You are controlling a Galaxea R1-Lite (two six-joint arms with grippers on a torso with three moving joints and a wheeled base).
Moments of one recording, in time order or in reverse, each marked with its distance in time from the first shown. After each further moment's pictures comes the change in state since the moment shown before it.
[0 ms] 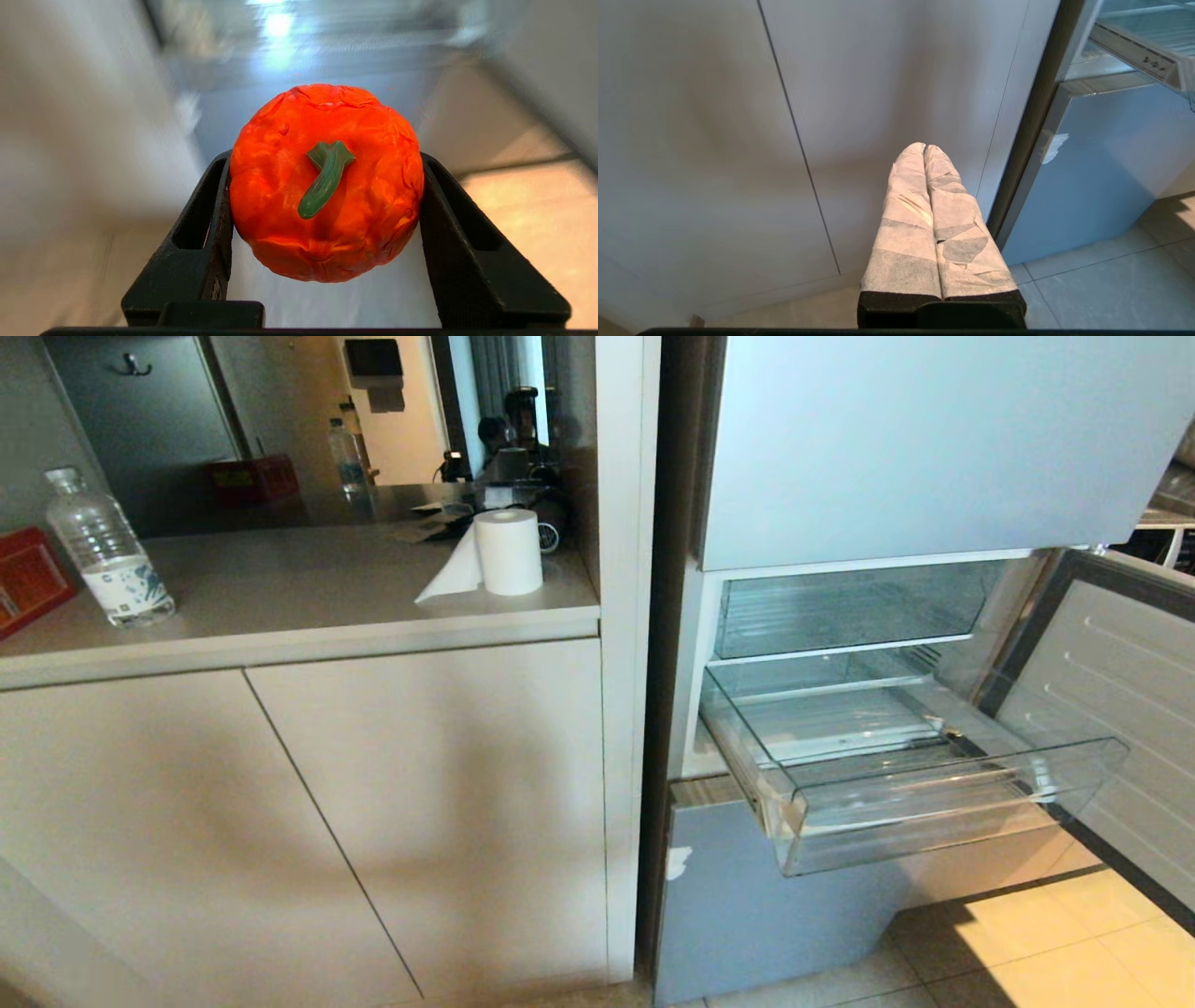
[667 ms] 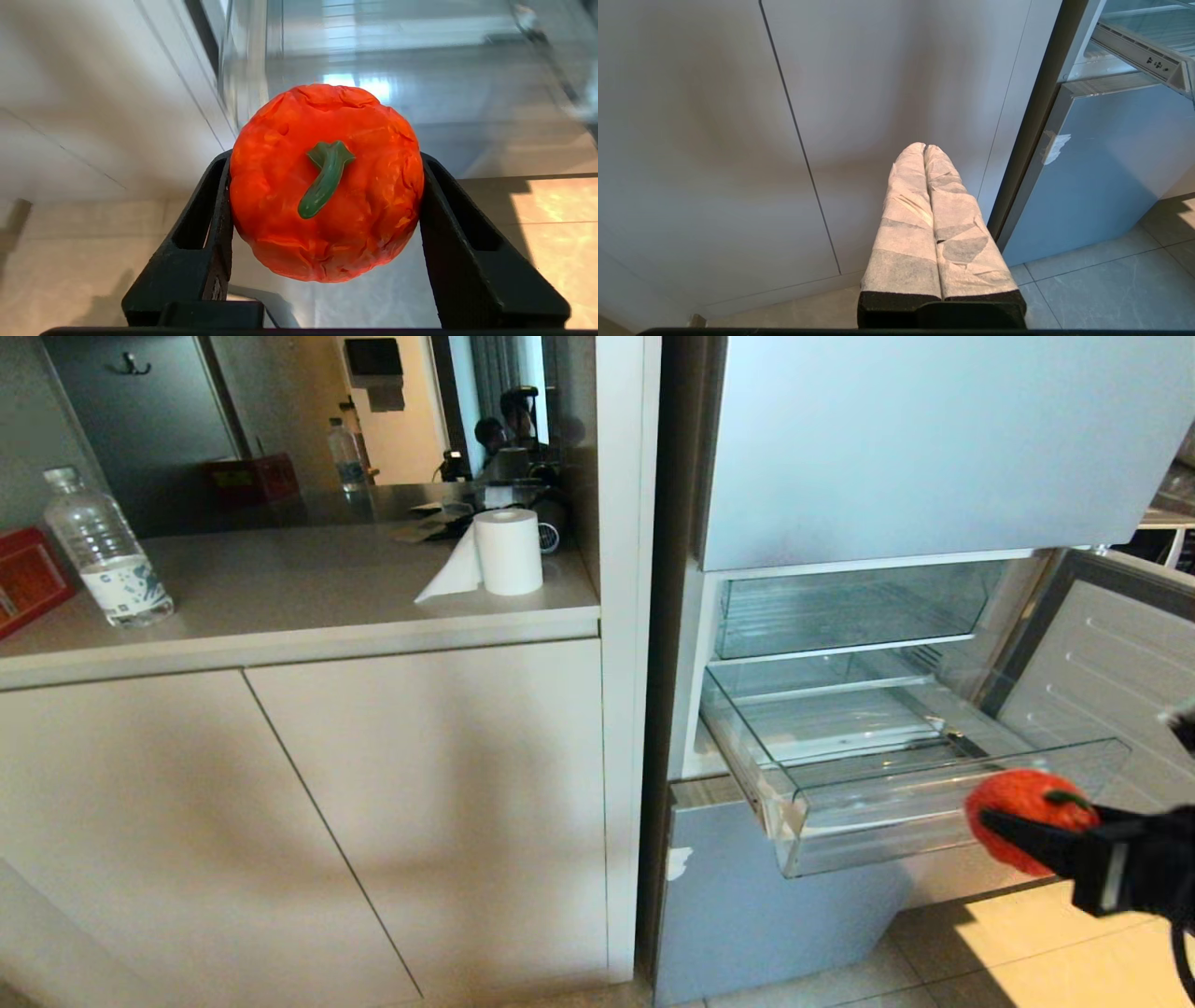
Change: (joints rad) left arm 0.000 0.000 0.000 0.000 0.000 0.000; right arm 0.130 0.978 -0.486 -0.336 0.014 0.059
